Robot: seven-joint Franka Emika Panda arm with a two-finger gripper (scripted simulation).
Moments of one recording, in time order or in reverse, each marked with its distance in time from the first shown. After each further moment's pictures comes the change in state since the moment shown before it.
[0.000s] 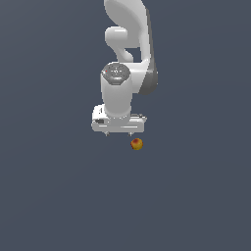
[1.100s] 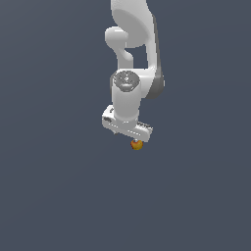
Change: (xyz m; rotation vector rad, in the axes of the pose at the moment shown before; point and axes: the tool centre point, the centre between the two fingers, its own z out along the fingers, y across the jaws) arm -0.002 -0.031 0.023 0.017 0.009 0.385
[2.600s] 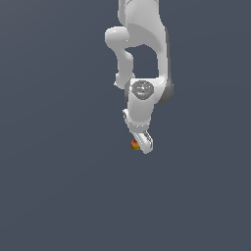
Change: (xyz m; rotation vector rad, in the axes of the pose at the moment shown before) arm -0.027 -0.043 0.040 0.026 0.015 0.743
